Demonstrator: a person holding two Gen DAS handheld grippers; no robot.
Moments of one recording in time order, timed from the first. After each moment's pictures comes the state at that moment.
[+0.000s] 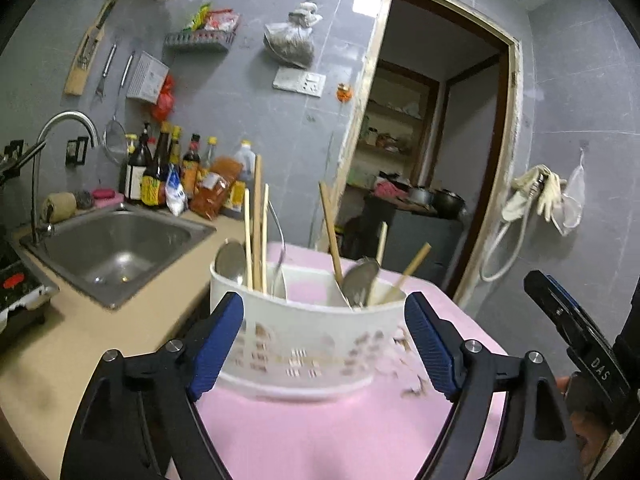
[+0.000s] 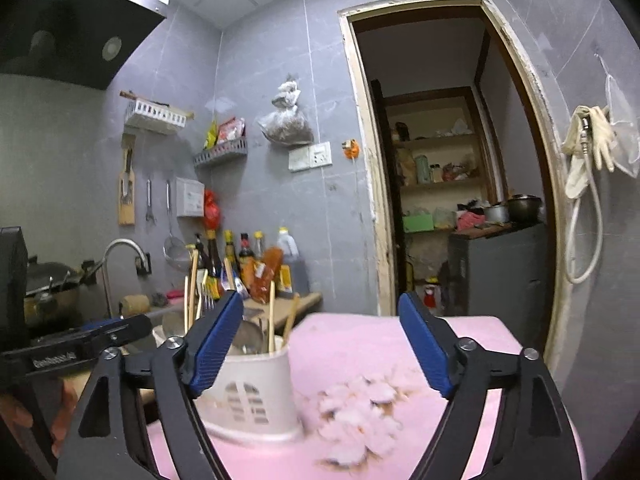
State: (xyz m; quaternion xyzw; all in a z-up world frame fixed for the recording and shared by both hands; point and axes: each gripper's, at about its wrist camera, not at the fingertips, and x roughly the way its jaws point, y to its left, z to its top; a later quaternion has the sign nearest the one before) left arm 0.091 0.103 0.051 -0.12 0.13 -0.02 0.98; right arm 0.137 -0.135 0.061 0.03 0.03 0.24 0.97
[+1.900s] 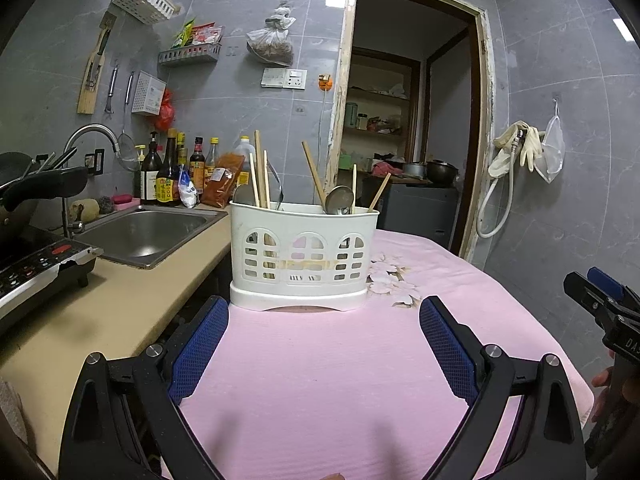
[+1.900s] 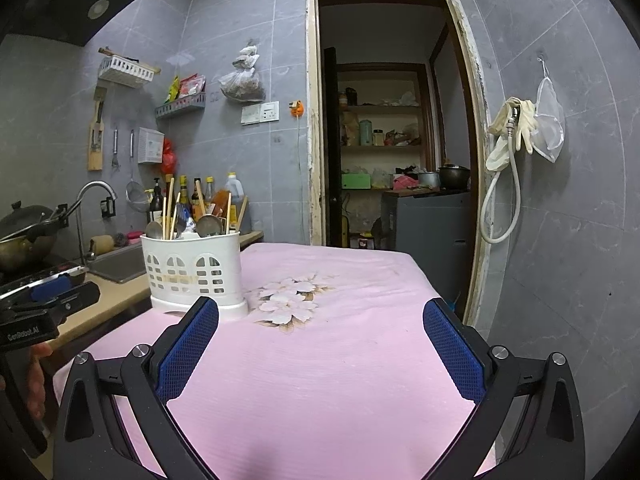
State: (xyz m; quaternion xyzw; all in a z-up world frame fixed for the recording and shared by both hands) left arm -0.002 0.061 0.002 -0.06 0.14 -0.01 0.99; right arm 0.027 -0.194 0.025 -0.01 0.10 0.14 0.98
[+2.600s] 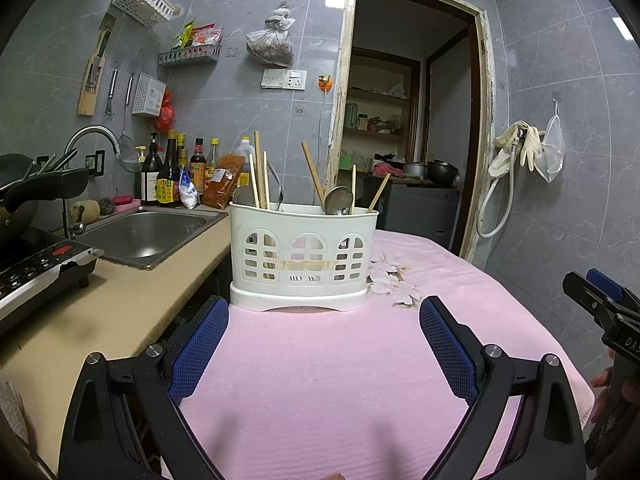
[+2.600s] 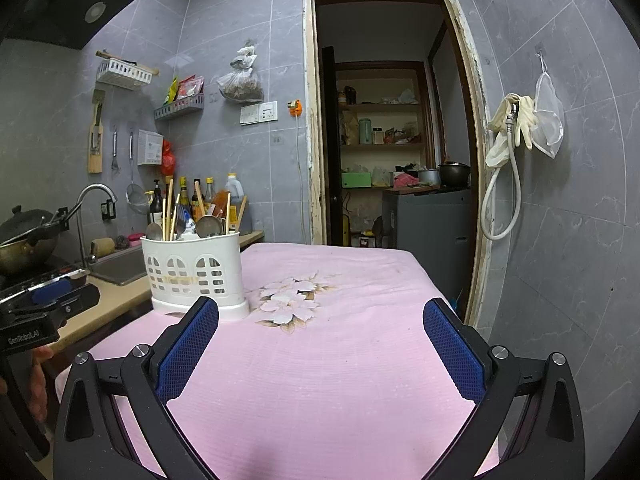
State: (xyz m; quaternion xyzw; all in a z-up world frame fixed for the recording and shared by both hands) left arm -0.004 0.061 0.002 -0.05 0.14 -0.01 0.99; right arm 0.028 -0.194 0.026 0.00 0.10 0.14 0.98
